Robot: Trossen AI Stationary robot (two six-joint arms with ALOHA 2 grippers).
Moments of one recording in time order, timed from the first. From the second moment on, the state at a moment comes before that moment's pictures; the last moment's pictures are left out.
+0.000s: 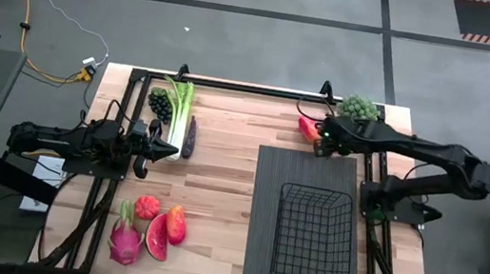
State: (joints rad) left arm 0.14 0.01 0.01 0.02 -0.01 -0.34; right arm -0.36 1.16 0.89 -1.03 0.31 0.83
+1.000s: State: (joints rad) left arm 0.14 0.01 0.01 0.43 -0.21 -0.70; right arm 0.03 0.75 0.59 0.08 0.16 0.70
